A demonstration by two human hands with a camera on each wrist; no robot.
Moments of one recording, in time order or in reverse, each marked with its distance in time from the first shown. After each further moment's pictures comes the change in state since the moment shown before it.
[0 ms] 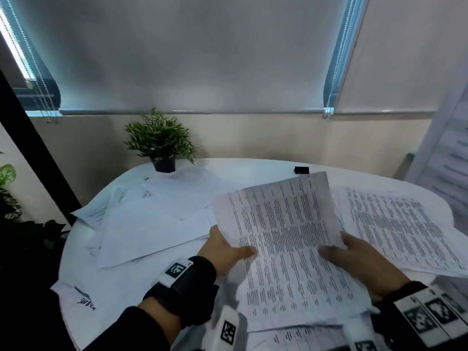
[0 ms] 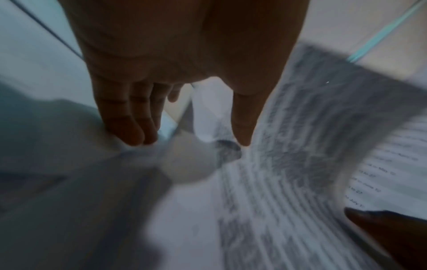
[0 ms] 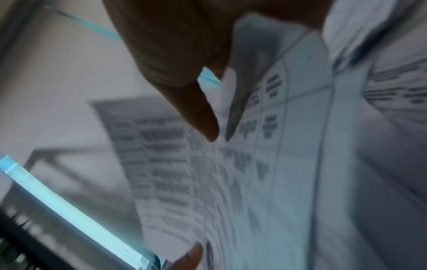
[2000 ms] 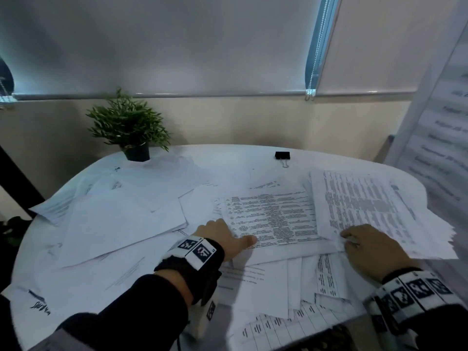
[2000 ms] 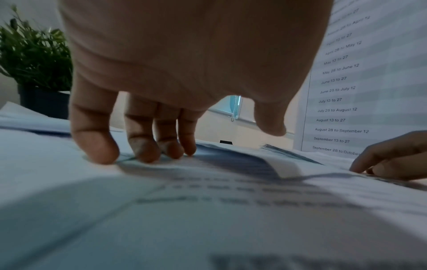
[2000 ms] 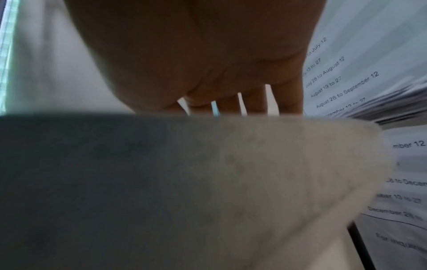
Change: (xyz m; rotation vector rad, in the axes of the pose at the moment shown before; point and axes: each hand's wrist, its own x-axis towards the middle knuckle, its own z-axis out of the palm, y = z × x) left_hand 0.023 0.026 0.049 0.981 -0.020 -0.028; right_hand 0.029 0.056 -0.095 -1.165 0.257 0.071
